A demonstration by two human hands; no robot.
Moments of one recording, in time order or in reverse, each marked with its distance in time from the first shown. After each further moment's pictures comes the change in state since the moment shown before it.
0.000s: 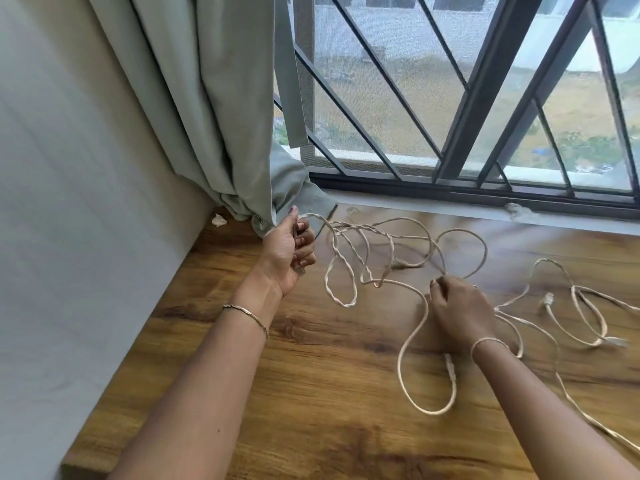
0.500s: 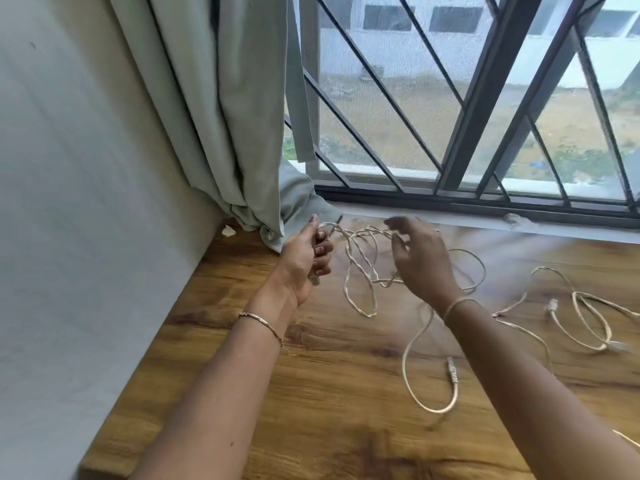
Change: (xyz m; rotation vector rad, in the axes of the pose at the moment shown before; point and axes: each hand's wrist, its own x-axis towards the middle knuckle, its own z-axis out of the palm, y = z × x) left_hand -0.019 0.002 0.013 0.129 -0.060 0.040; right_hand 0.006 -0.119 -0.067 0.425 0.156 -0.327
